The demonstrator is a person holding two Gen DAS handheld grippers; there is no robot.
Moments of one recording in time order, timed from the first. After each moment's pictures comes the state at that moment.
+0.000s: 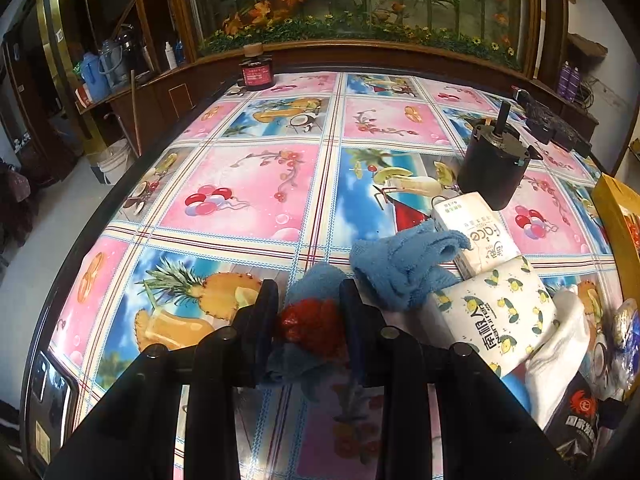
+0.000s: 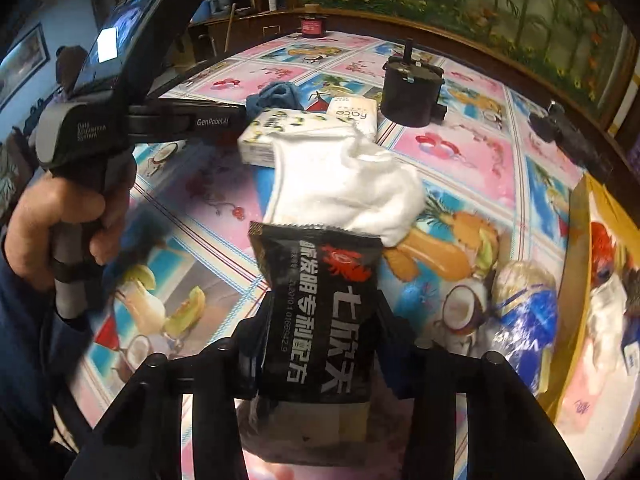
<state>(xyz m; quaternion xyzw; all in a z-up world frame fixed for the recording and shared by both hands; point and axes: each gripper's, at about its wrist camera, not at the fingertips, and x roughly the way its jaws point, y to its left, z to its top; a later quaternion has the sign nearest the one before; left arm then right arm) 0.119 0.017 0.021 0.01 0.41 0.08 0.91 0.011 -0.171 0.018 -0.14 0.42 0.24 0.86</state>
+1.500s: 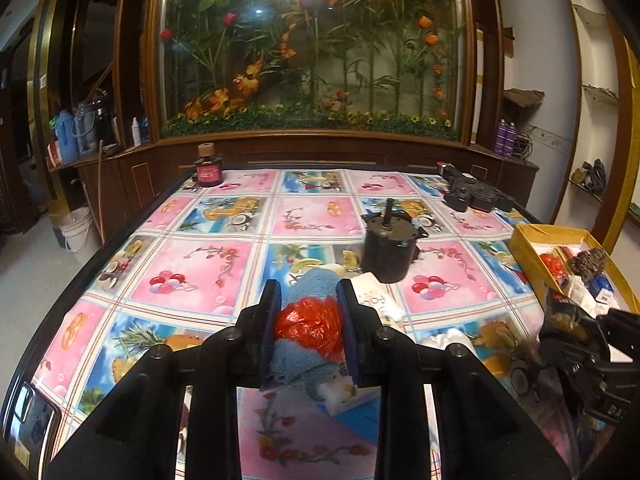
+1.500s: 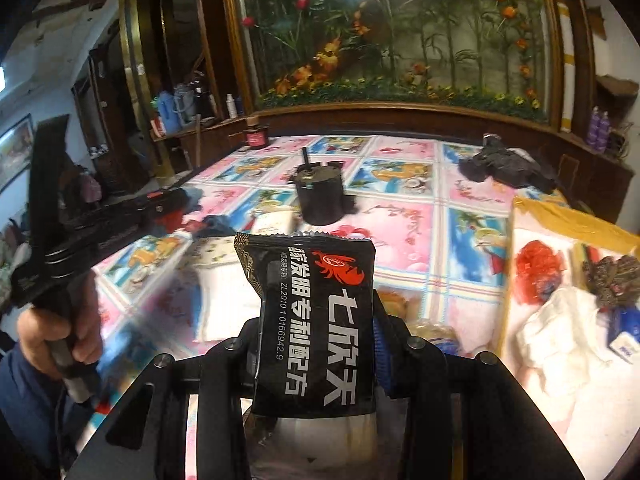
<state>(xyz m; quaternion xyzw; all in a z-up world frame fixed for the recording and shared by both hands) 0.073 -0.018 0.071 0.00 0.26 -0.02 0.97 -0.004 -0.274 0.041 -0.02 0.28 0.20 0.94</state>
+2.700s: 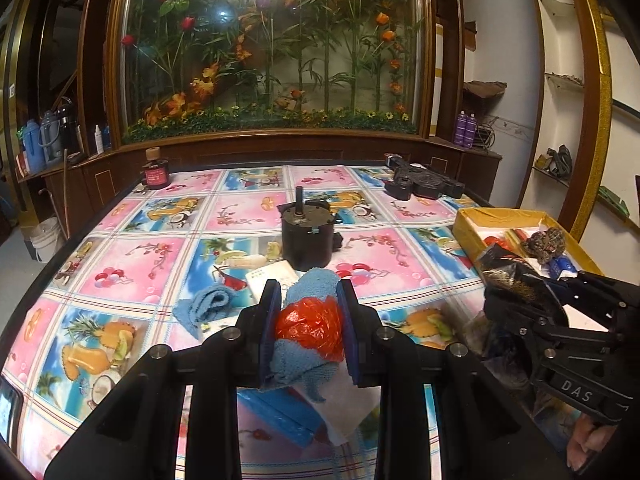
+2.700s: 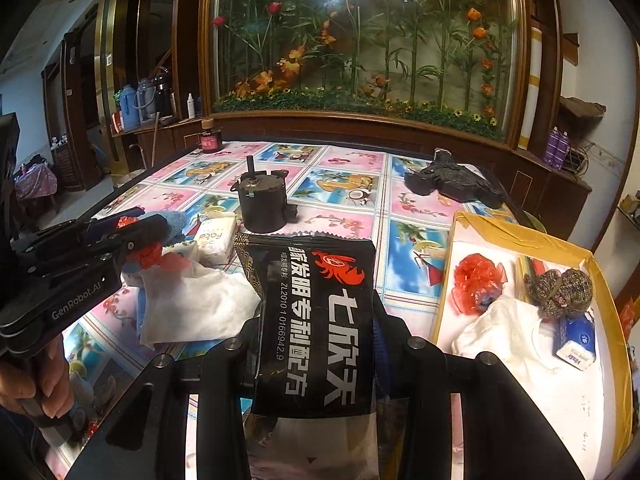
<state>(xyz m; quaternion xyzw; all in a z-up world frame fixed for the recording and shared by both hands) 0.056 -0.075 0.068 0.00 0.25 -0.08 0.96 -0.011 -0.279 0.049 -0.05 0.26 0.14 0.95</state>
